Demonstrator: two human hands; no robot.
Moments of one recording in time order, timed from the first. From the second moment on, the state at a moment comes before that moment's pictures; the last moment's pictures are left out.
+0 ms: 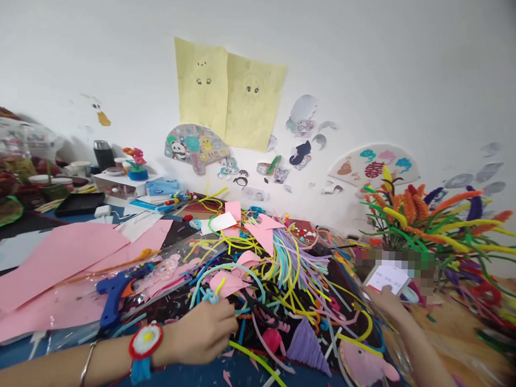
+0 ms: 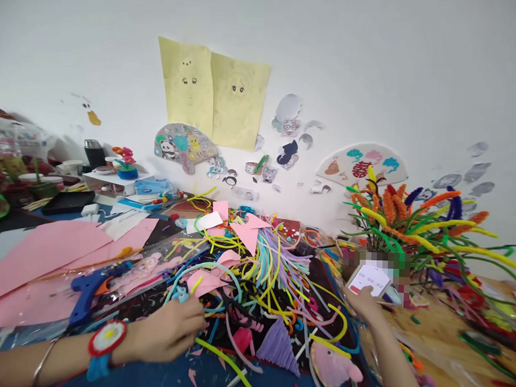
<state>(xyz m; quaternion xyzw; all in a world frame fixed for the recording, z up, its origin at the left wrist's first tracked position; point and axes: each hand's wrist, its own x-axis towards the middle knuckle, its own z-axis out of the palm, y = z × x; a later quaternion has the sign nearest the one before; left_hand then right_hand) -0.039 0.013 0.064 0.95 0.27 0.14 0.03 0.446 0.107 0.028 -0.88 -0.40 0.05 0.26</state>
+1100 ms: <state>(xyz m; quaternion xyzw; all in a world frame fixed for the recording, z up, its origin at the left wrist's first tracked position) 0.009 0.091 0.048 0.90 0.35 0.26 0.00 0.192 0.070 0.063 -0.50 -0.77 0.23 0.33</state>
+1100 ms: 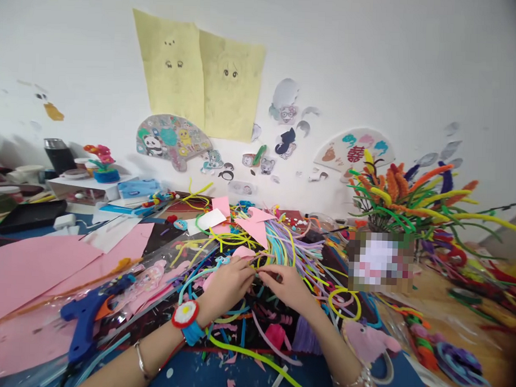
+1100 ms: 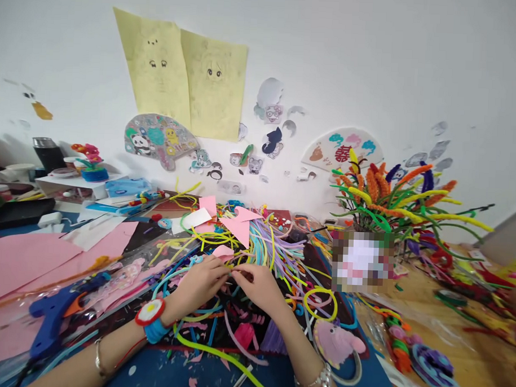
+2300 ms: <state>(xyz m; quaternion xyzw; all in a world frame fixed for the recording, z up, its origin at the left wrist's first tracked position) -0.034 0.107 0.082 0.87 0.38 0.30 -0.04 0.191 0.076 0.059 -0.45 -0.52 0.38 0.62</state>
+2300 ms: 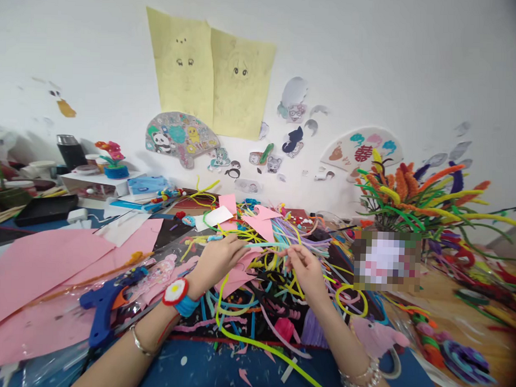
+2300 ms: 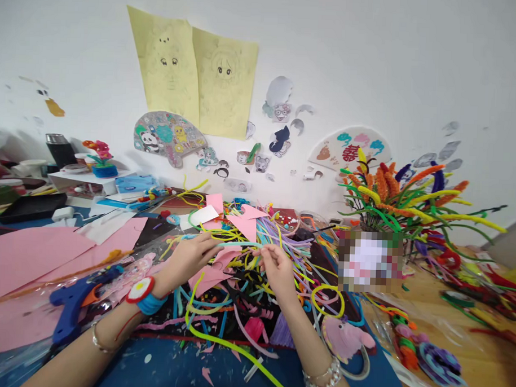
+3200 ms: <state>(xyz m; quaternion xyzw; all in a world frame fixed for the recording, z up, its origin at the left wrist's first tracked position) 0.001 0.089 0.068 0.59 0.33 0.31 0.67 0.179 0.065 0.063 -0.42 -0.59 0.53 0.44</state>
